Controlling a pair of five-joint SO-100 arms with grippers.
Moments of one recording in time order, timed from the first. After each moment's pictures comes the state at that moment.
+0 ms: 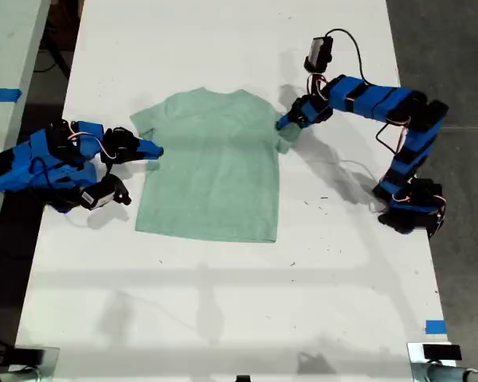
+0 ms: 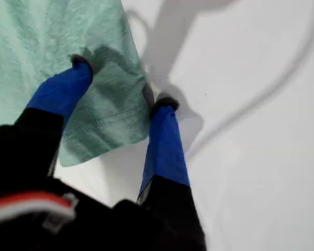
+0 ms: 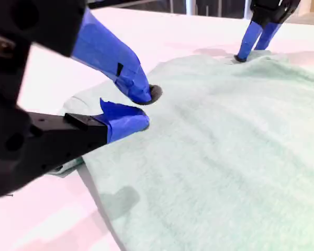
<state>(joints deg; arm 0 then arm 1) -25.8 205.5 186.5 57.6 4.7 51.2 77.8 93.2 54.3 -48.8</state>
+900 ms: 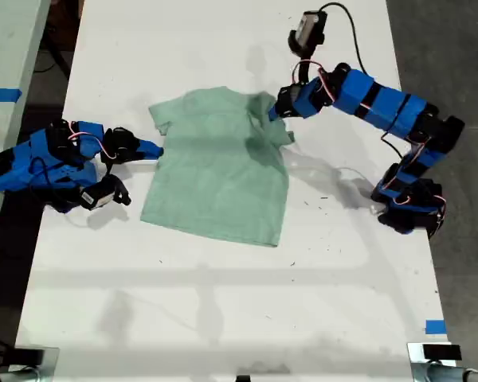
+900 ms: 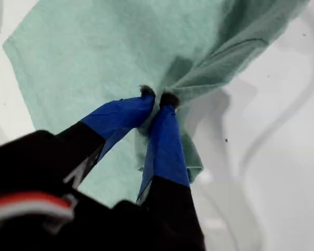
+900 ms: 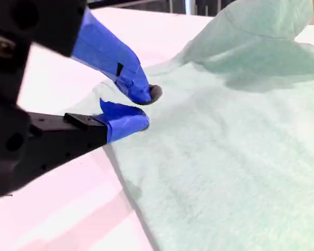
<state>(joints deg) -25.6 205.5 186.5 57.6 4.7 31.6 94.4 77.1 69.5 -42.4</state>
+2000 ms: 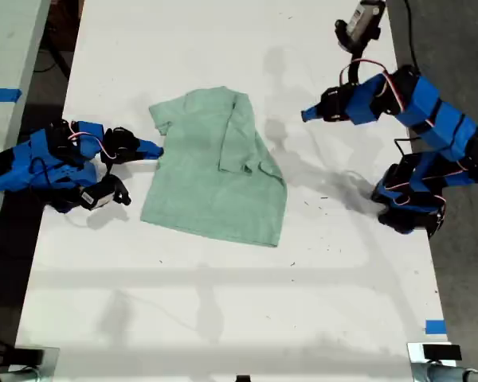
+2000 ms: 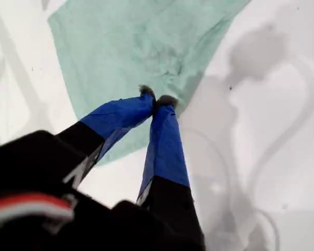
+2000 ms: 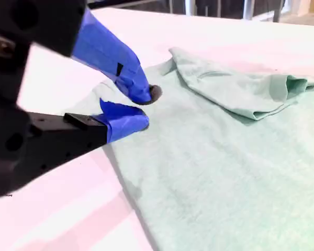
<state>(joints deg) -25.6 205.5 186.5 57.4 4.7 30.0 137.8 100.5 81.7 -42.3</state>
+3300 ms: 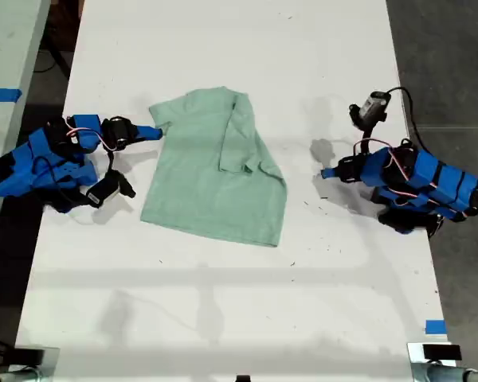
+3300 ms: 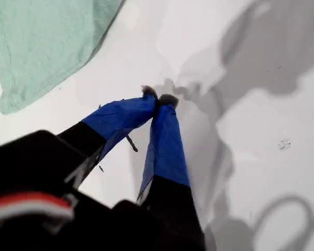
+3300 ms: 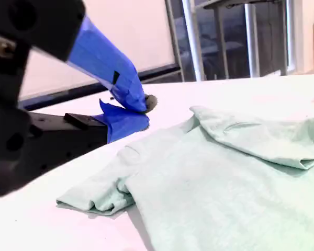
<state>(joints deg) -33.6 205.8 186.2 48.5 21.4 27.2 200.2 173.2 75.3 -39.9</state>
